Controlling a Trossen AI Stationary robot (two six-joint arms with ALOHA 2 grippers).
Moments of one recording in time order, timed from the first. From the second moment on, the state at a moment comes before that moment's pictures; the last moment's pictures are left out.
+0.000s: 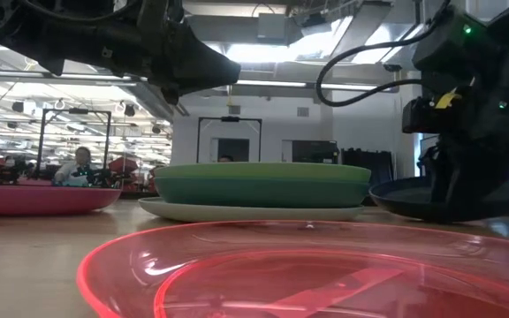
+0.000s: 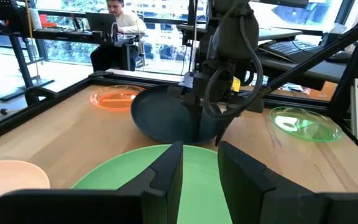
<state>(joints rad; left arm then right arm) -0.19 1.49 0.49 0.89 -0.40 -0.13 0.19 1.27 0.45 -0.29 0.09 0.36</state>
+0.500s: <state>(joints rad) -0.19 1.49 0.49 0.89 -0.40 -0.13 0.19 1.27 0.47 -0.29 0.10 0.27</state>
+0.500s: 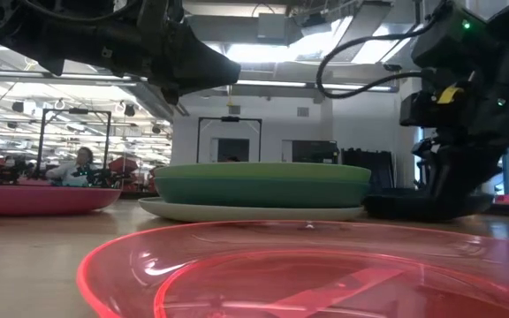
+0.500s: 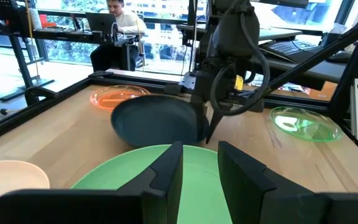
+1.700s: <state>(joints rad) -0.20 1.49 0.49 0.89 -0.40 -0.13 0.19 1.33 0.77 -0.26 0.11 -0.11</state>
